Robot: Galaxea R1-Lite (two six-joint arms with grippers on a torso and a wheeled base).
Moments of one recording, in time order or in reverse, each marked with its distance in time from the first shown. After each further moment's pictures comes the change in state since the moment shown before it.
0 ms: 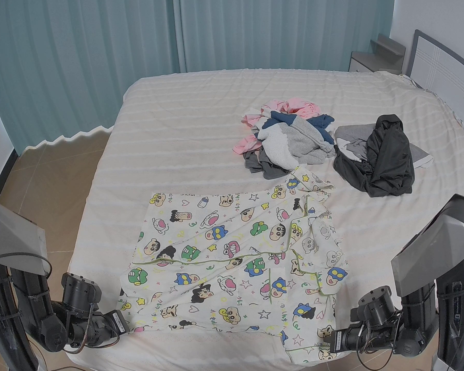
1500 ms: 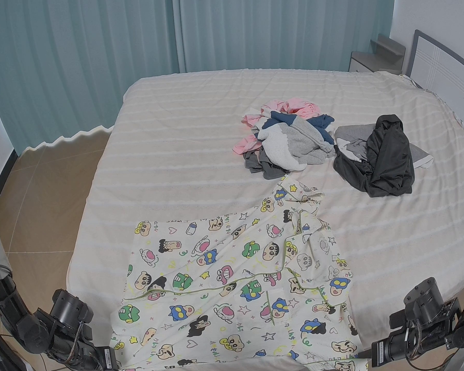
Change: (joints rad) left arm -0.022 -0.281 0.000 0.646 -0.120 0.193; right arm 0.014 -0.758 0.000 0.891 0.052 -0.010
